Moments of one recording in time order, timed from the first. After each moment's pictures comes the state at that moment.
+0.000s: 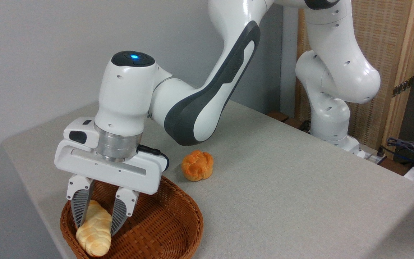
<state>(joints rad) -0.11 0.28 0.04 -1.87 -0.23 2.59 0.06</state>
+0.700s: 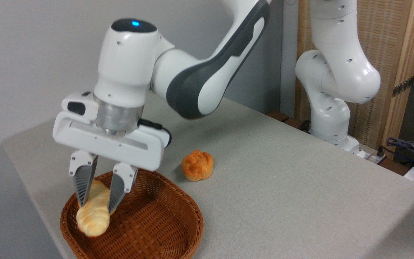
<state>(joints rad) -0.10 0.17 0.05 -1.86 -0.23 2.45 0.08</state>
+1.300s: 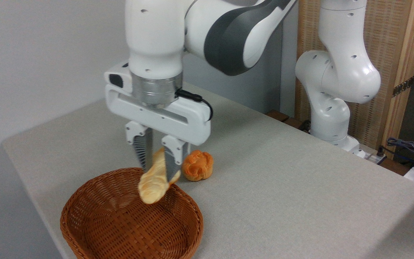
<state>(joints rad) -0.09 -0.01 0.15 -1.89 -0.23 1.95 0.51</state>
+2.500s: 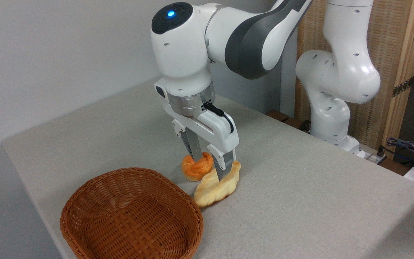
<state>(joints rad) -0.12 -0.13 0.15 -2.11 -0.11 1.82 0.82</state>
